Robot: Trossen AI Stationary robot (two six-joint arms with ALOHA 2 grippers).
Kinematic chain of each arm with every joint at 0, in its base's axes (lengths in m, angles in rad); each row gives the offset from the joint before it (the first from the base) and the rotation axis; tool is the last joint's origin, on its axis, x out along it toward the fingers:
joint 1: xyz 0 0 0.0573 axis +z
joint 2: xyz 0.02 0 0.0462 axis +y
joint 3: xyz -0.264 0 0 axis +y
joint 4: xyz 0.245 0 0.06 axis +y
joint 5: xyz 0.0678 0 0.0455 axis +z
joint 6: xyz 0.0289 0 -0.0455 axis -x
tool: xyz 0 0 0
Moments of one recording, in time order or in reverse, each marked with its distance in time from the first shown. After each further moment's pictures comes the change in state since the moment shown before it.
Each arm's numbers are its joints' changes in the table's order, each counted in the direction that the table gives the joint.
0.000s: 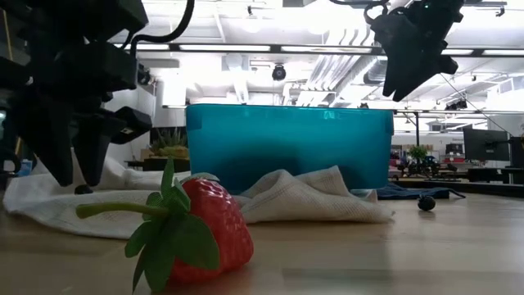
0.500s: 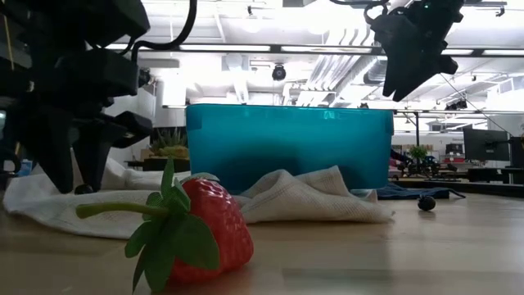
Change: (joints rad) left arm 0.000 0.032 -0.001 -0.015 0.002 -0.011; right arm 0.000 0.000 0.000 0.000 0.000 0.000
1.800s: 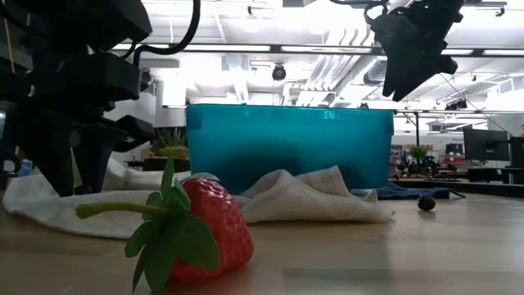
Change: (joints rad) left arm 0.000 0.028 0.000 -0.029 -0.011 0.009; right arm 0.000 0.000 0.000 0.000 -0.008 0.005
